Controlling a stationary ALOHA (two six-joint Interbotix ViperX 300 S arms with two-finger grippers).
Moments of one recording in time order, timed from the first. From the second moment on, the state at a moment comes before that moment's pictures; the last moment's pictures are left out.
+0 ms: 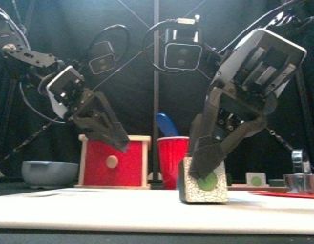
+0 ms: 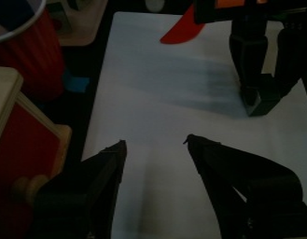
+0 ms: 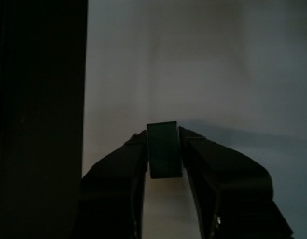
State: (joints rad) left arm -0.13 -0.01 0.92 -0.56 -0.41 0.40; right arm 0.23 0.17 0.61 -0.09 0.06 0.37
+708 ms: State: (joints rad) left arm -0.13 -0.01 0.92 -0.56 -0.41 0.41; right arm -0.34 -0.35 0.94 -0.19 0.24 0.36
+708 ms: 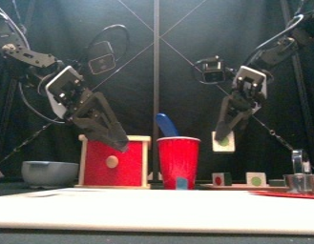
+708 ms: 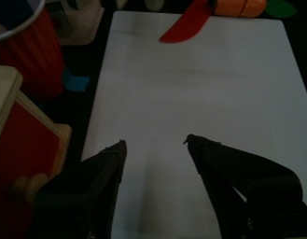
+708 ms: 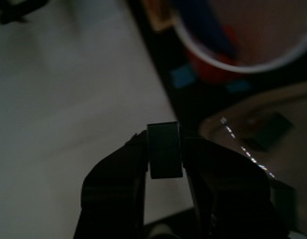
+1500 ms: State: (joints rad) left arm -0.13 -0.05 0.92 -0.56 -0.39 0.40; right arm -0.64 -0.31 1.00 -0.33 0.25 0.37
